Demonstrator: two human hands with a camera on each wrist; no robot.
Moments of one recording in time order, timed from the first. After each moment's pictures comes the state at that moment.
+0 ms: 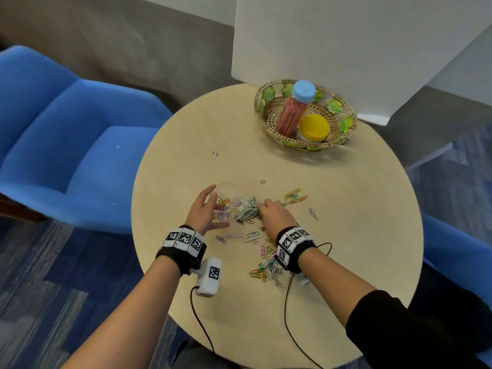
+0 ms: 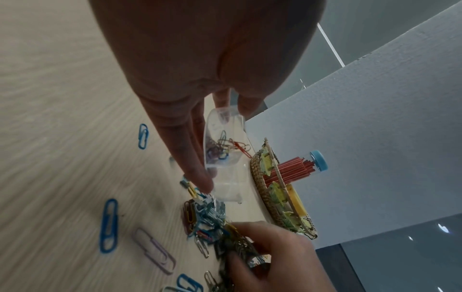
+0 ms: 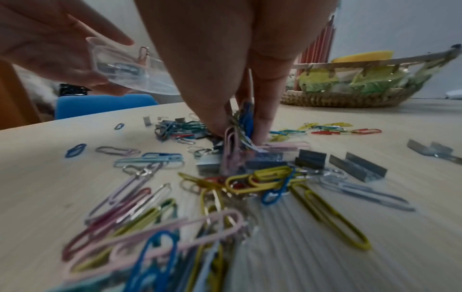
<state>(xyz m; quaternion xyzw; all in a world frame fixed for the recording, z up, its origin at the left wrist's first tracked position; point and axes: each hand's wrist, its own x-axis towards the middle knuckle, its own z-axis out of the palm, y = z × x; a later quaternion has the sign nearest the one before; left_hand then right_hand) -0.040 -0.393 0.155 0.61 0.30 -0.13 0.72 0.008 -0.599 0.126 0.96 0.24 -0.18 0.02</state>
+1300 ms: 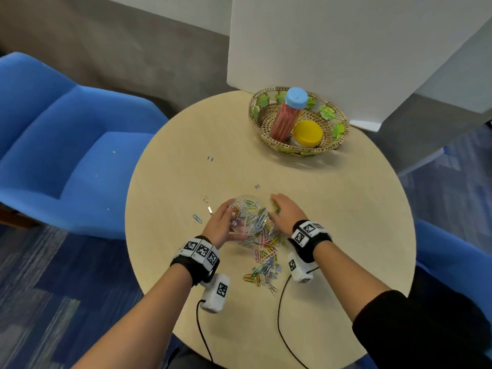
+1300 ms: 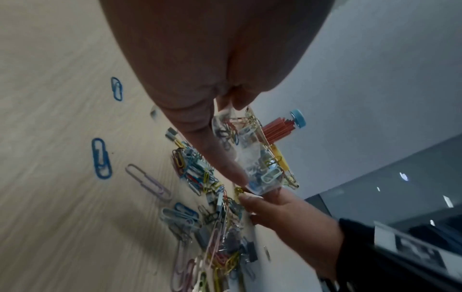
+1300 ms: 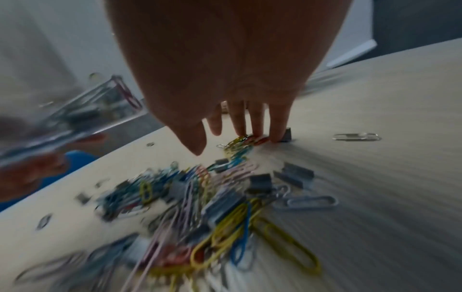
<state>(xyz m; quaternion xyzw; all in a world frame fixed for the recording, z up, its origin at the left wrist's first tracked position) -0.050 -0.441 0.156 0.56 0.25 -0.18 0.77 0.033 -0.646 0.136 0.96 0.10 -0.22 -0.16</state>
